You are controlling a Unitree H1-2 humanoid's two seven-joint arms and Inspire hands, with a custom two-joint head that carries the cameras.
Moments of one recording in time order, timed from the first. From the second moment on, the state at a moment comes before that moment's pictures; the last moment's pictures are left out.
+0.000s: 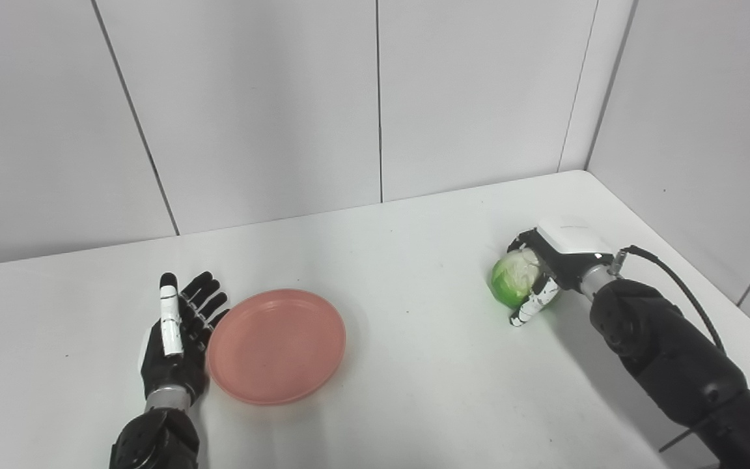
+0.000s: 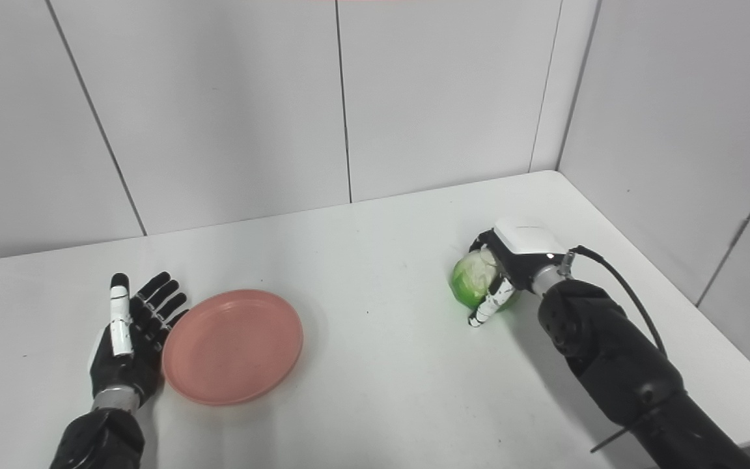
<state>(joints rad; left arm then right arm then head) -0.40 -0.05 0.17 0.23 -0.26 0.28 0.05 -0.46 -0.63 0.25 0.22 -0.73 0.29 0.20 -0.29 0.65</state>
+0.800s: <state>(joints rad) -0.40 -0.06 0.15 0.23 -0.25 0.28 0.05 -0.45 -0.61 0.24 0.03 -0.62 0.29 0.30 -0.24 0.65</state>
